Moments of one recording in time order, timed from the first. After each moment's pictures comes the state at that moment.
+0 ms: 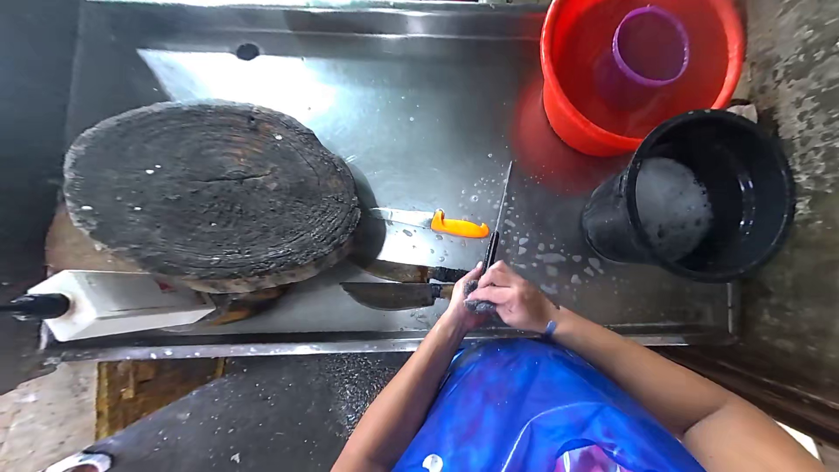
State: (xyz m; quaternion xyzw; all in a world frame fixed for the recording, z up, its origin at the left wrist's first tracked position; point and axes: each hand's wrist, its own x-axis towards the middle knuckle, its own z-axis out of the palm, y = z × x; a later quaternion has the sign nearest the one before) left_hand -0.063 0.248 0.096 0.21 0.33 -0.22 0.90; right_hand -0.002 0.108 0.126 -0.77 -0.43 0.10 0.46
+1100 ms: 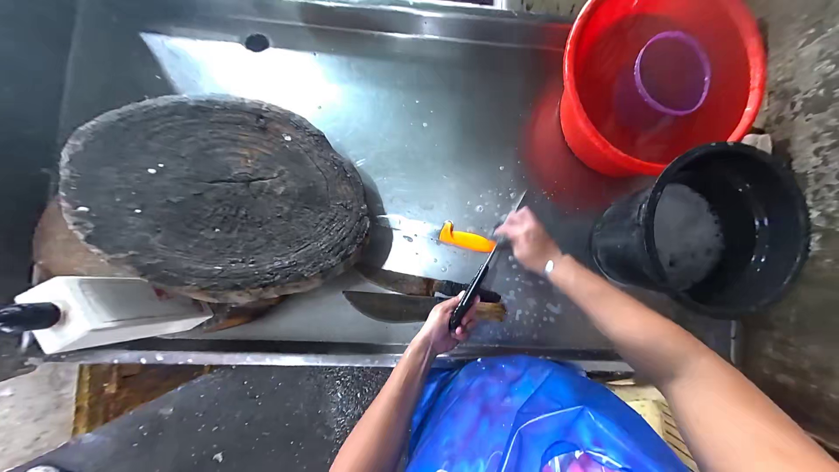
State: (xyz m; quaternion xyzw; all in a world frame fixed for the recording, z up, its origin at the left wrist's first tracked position) left_hand -0.093 0.313 0.060 0.22 0.25 -0.30 0.89; right_hand 0.126 0.122 0.072 -0.87 -0.40 0.10 0.27
